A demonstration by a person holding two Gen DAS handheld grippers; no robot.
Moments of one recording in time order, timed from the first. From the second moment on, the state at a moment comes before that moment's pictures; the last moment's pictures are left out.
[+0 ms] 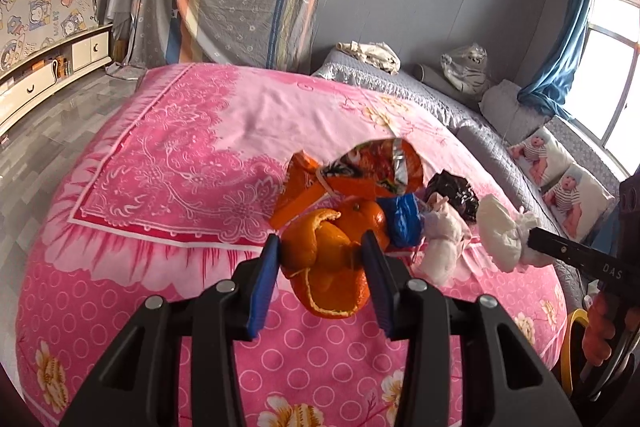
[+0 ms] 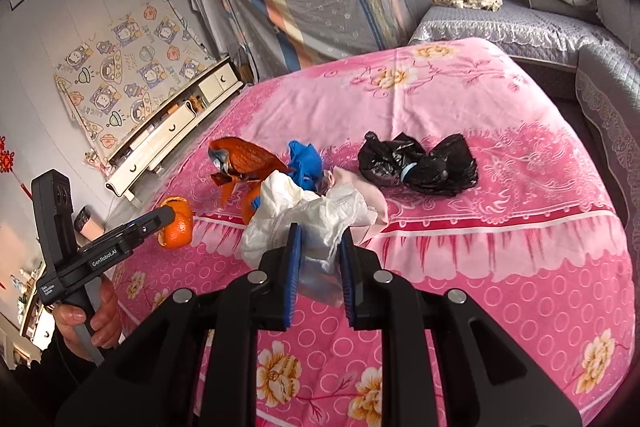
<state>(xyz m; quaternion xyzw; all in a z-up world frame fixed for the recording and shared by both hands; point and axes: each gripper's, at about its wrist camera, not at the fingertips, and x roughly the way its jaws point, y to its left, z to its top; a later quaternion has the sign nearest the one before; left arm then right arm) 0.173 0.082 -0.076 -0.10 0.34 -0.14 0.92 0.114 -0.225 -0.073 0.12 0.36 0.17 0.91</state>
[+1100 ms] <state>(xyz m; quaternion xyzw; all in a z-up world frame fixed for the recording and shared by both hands) 0.101 -0.037 0.036 -0.05 0.17 -0.25 0.95 -0.023 -0.307 0.030 0.10 0.14 0.03 0.98</state>
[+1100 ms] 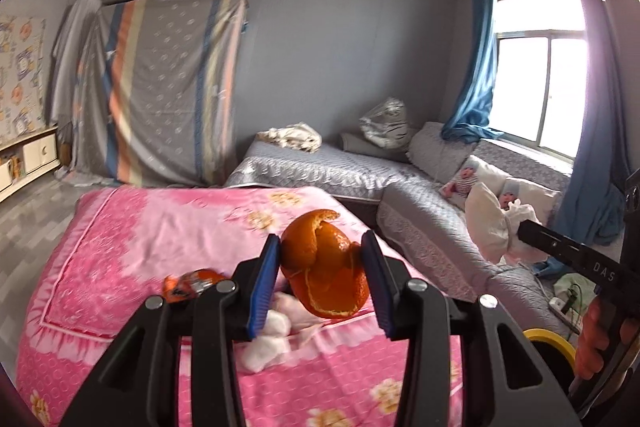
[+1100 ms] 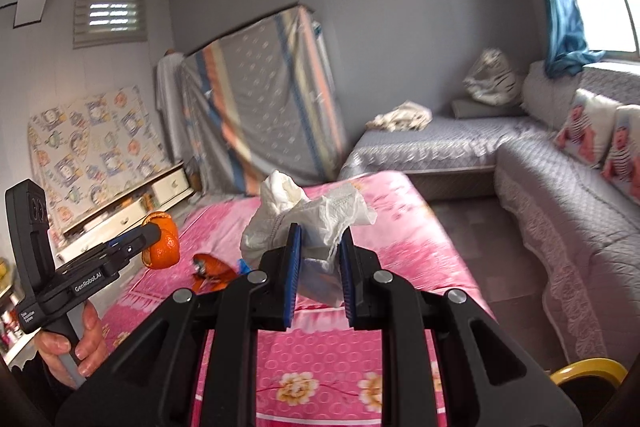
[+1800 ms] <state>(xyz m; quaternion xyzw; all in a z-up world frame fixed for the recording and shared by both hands) 0.067 -0.187 0.039 0.00 0.17 -0.43 0.89 -0.138 -0.430 0.013 0.15 0.11 -0.21 0.96</state>
